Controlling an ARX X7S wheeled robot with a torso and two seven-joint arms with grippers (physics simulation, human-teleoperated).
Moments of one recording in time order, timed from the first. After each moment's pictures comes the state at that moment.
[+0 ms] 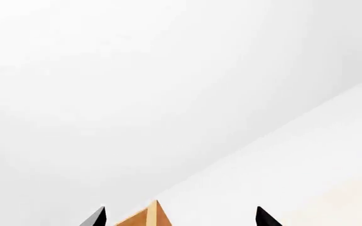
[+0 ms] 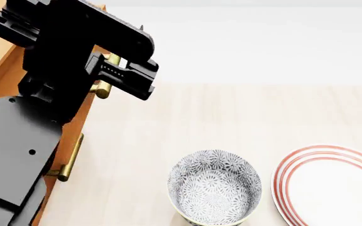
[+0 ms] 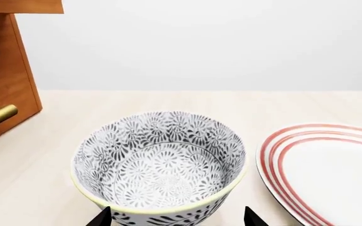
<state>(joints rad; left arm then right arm) -1.06 -0.03 0.51 0.29 0.10 -1.15 -0.01 0.06 0.30 -0.40 0.06 0.33 -0.06 0.30</state>
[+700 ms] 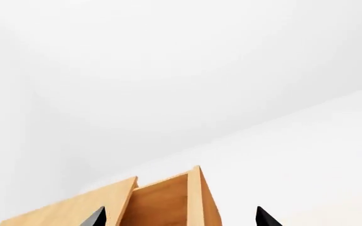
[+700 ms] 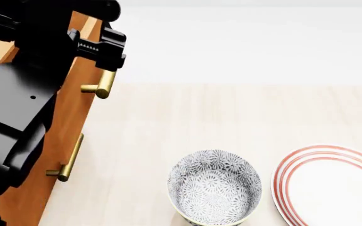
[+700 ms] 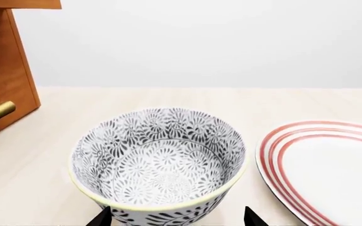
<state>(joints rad) -1.17 -0.05 0.42 -0.18 -0.03 -0.92 -0.18 0.06 0.30 -0.41 0.06 0.34 -0.05 0.31</state>
